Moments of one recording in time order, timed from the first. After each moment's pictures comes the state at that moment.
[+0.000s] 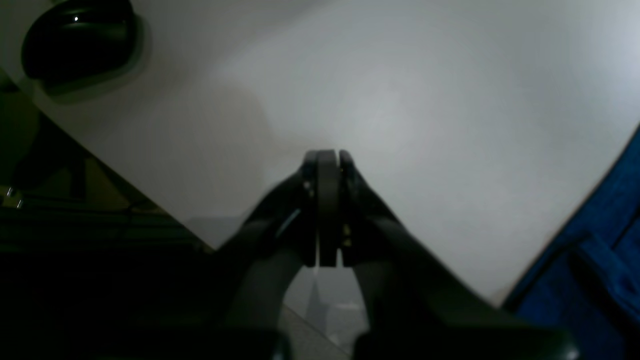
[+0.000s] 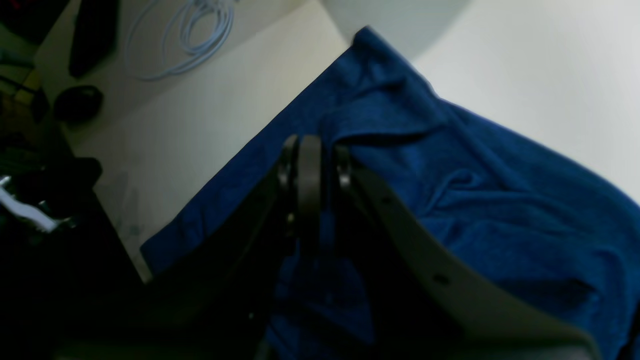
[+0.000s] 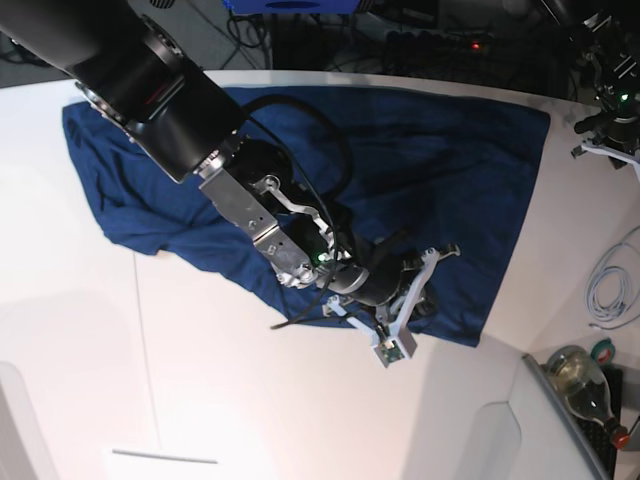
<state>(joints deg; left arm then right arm) 11.4 -14.7 -46.7 69.6 -1.6 -13.9 17.5 21.7 -5.8 -44.7 66.4 35.0 -1.3 -25.3</state>
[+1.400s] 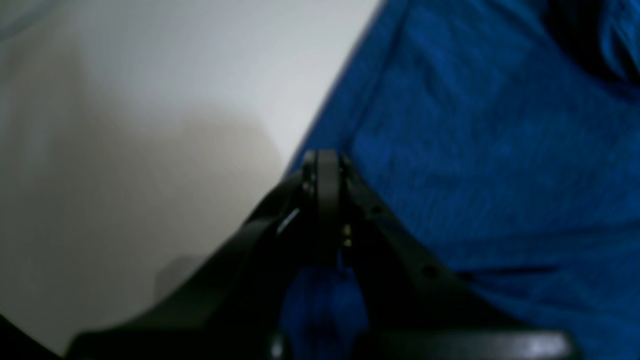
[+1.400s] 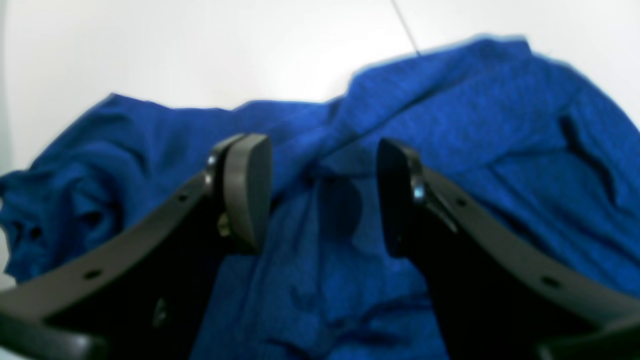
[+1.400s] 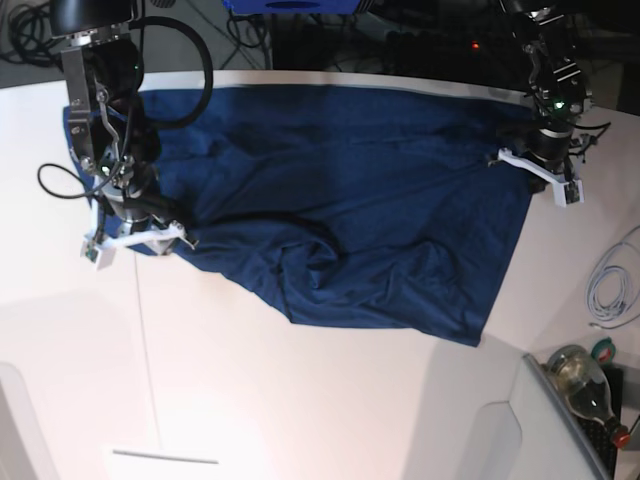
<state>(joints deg) 14.1 -7.8 -30.2 75.8 -2.7 -14.6 16.7 -8.3 5.4 -4.4 88.1 35.1 -23.8 -28.9</state>
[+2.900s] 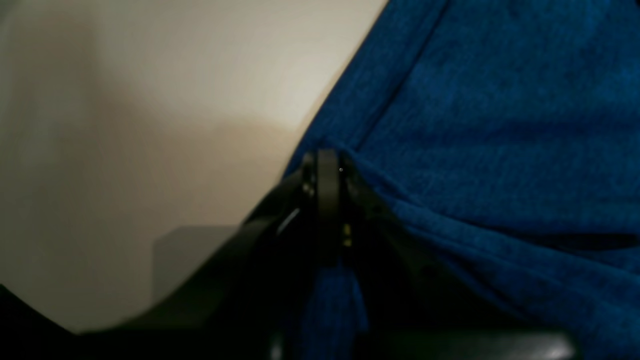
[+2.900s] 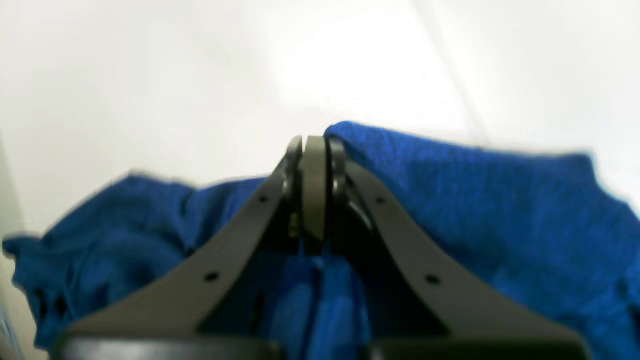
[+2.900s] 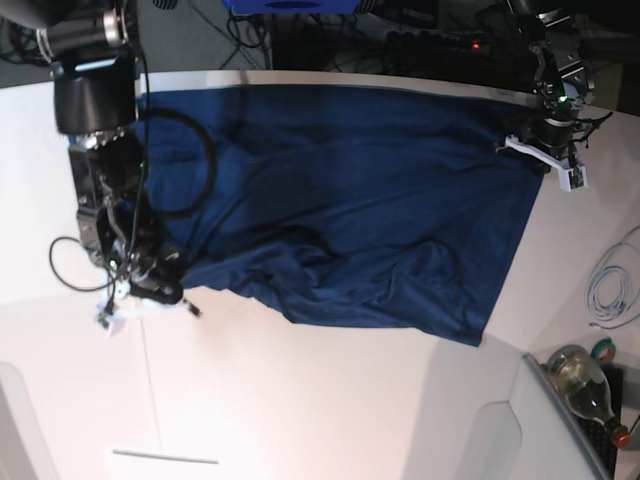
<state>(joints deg) 13.4 -10.0 -31.1 68.8 -2.4 -13.9 15.1 12.1 4.6 -3.6 66.9 35.4 -23.3 -31.8</state>
